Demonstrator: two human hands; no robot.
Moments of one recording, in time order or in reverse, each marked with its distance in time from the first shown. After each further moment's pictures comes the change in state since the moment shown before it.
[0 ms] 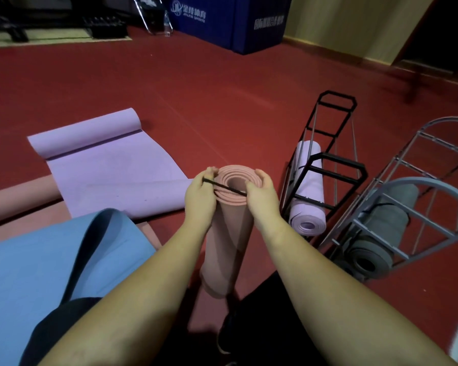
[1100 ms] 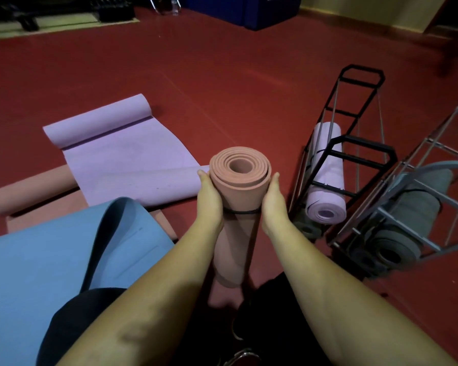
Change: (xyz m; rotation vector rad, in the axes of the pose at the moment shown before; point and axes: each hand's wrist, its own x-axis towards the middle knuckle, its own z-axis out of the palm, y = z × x) left_hand 0.004 -0.030 0.008 -0.304 0.048 -0.386; right_hand 0.012 0.052 0.016 0.281 -0.031 0.385
